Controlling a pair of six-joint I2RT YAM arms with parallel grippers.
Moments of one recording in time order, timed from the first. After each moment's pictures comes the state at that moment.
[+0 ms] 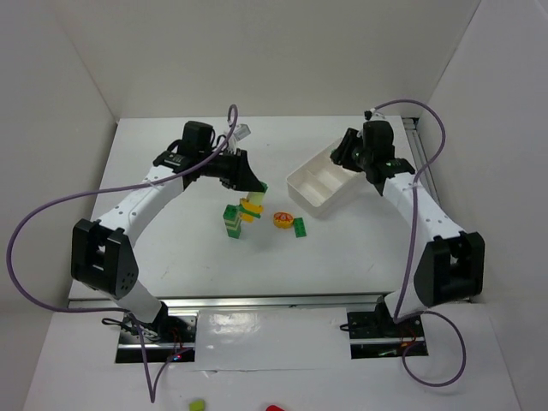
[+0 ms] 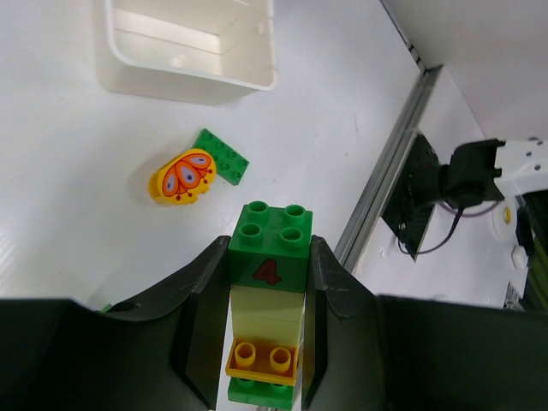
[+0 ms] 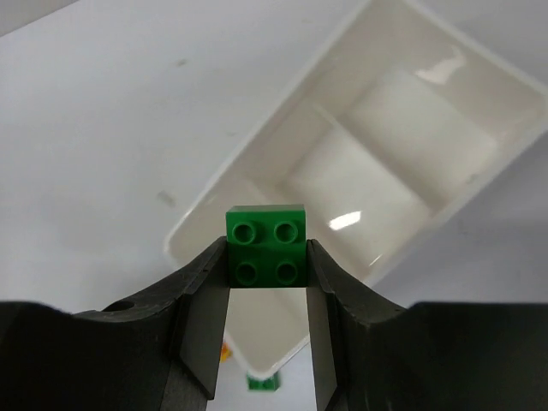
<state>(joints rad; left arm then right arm) -0.33 1.59 1.35 -0.47 0.84 -0.15 0.19 1.44 1.19 -0.27 -0.08 0.47</state>
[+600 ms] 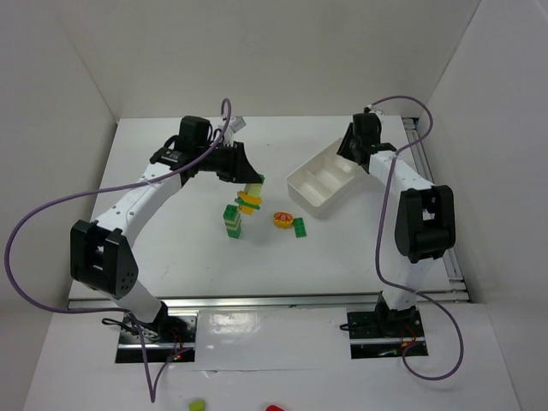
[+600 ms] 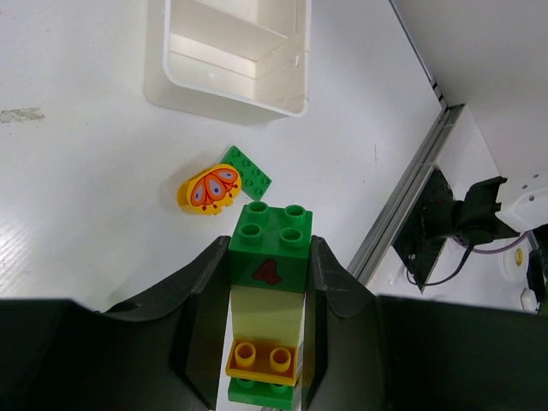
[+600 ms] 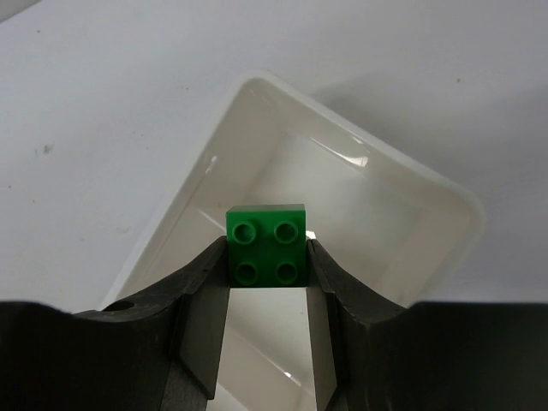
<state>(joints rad) -0.32 1.59 1.40 -0.47 0.73 -0.22 0.14 1.83 1.38 -0.21 0.17 0.46</state>
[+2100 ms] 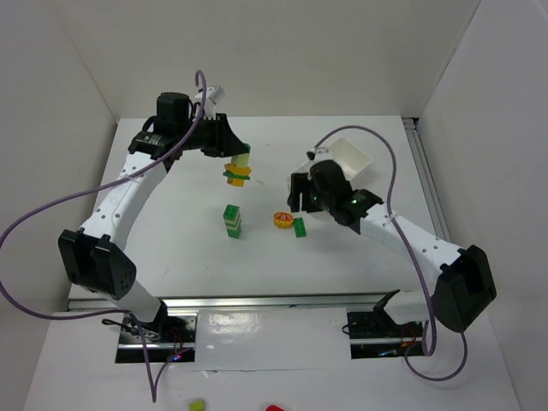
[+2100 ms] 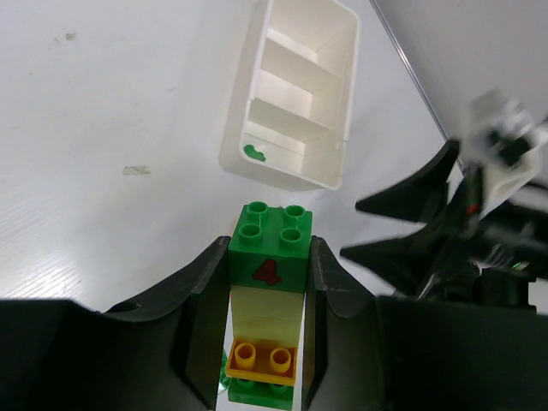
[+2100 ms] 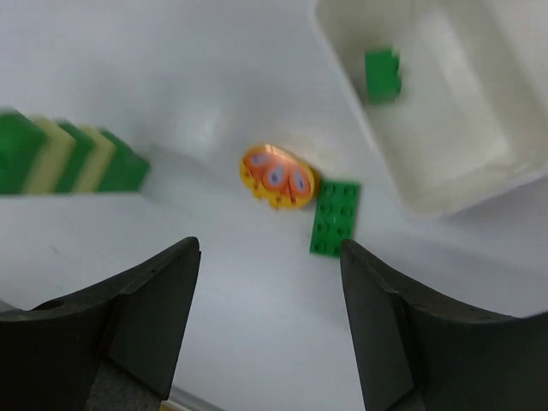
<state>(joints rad) -0.25 1.58 1.61 -0.55 0.59 -0.25 0.61 1.32 1.03 -0.33 0.12 0.43</state>
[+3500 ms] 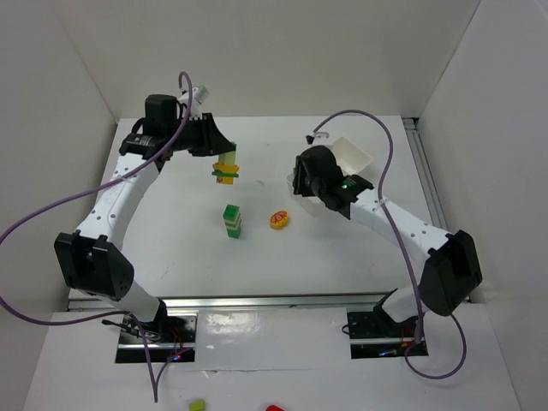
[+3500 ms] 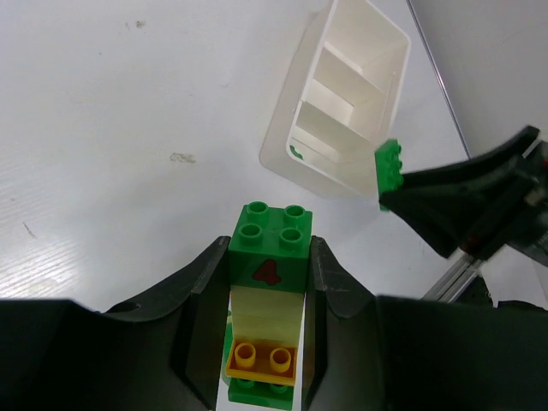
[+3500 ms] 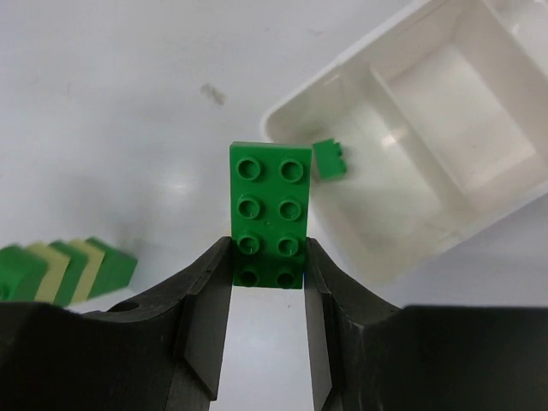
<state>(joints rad) -0.17 1.56 1.56 -0.55 0.53 -0.27 0.65 1.43 1.16 -0.37 0.29 0.46</state>
